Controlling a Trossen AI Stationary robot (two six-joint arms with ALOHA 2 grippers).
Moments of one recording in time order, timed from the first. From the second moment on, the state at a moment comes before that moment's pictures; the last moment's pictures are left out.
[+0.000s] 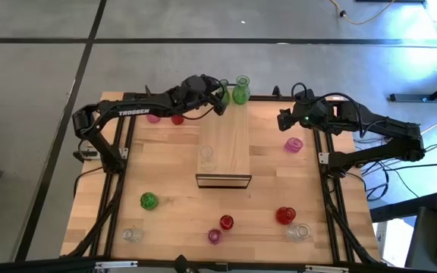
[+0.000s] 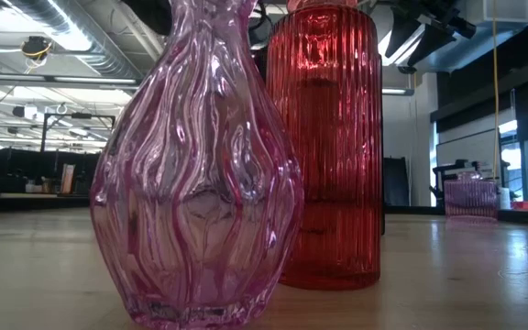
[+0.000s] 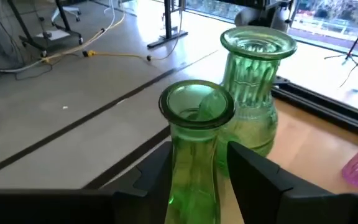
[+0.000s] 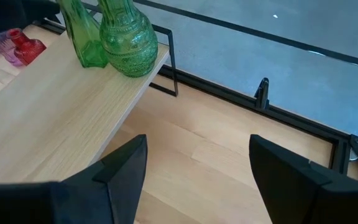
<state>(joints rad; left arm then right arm) 0.42 1.64 1.24 0.02 -0.32 -0.15 -0.18 1.10 1.29 -1.09 0.58 0.73</state>
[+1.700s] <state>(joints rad) -0.06 1.01 1.24 -1.40 0.17 -0.73 -0.17 1.12 1.10 -0.83 0.36 0.57</state>
